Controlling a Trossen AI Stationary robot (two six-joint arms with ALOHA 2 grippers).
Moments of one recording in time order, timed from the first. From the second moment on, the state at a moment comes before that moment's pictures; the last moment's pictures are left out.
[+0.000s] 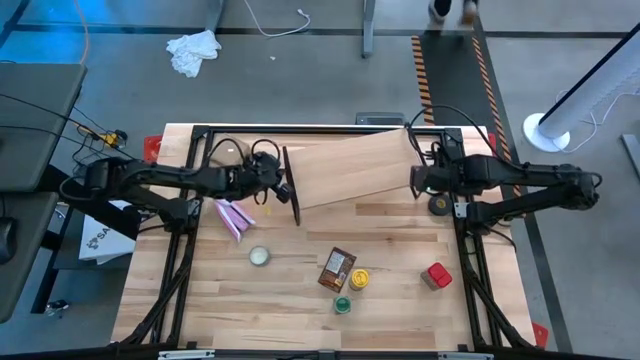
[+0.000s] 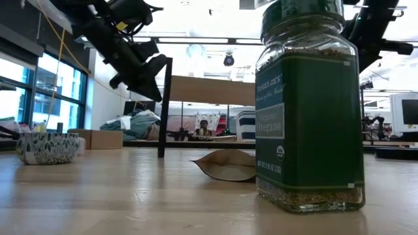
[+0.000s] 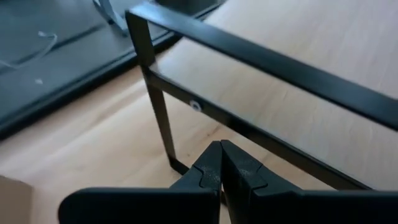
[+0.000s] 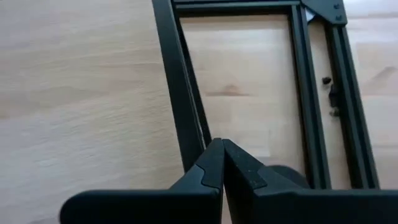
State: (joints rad) left arm 0.17 1.33 0.69 -0.12 -0.55 -0.43; right arm -0.09 1.04 0.93 -1.29 0.58 1.40
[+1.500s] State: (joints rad) left arm 0.02 0.78 0.69 -0.34 -0.56 -0.36; right arm 0.15 0.92 0.93 -1.42 0.45 1.40
